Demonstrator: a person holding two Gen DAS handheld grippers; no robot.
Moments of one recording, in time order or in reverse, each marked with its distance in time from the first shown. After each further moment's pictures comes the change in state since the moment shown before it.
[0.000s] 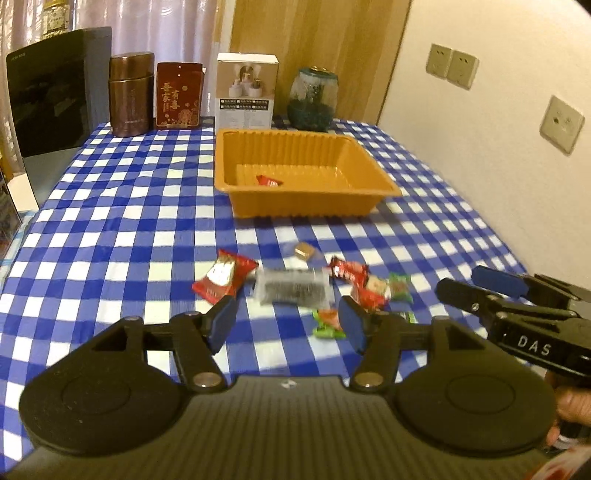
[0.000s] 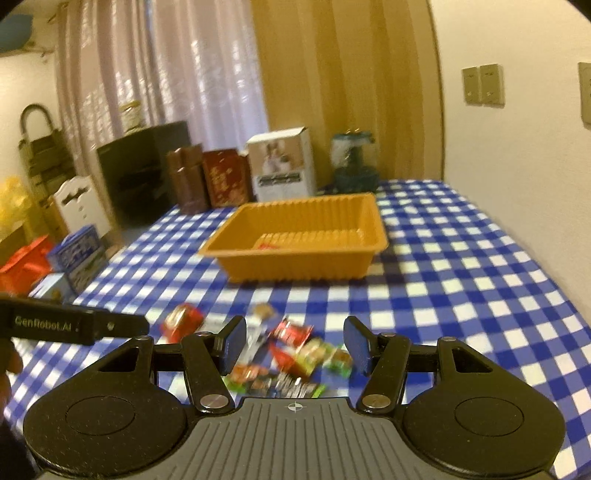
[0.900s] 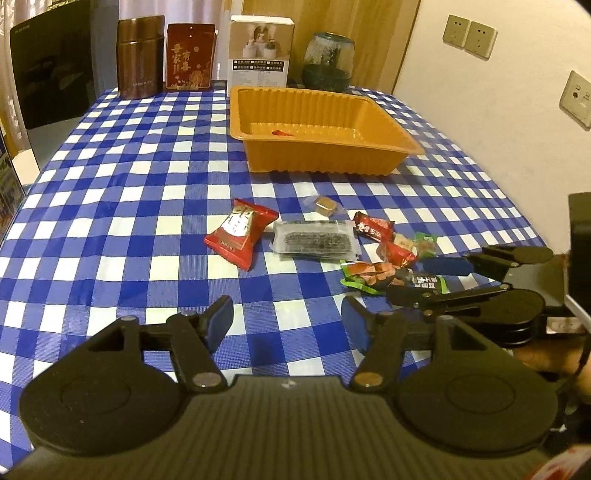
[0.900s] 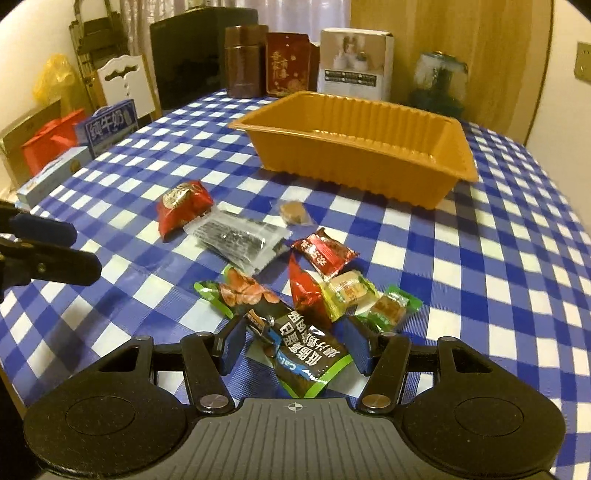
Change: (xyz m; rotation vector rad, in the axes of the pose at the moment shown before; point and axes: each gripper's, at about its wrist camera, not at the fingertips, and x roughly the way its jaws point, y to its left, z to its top) left arm 0.027 0.018 -0.023 -0.024 0.082 0.024; right arm 0.100 -0.005 -0.027 -0.201 0.274 0.096
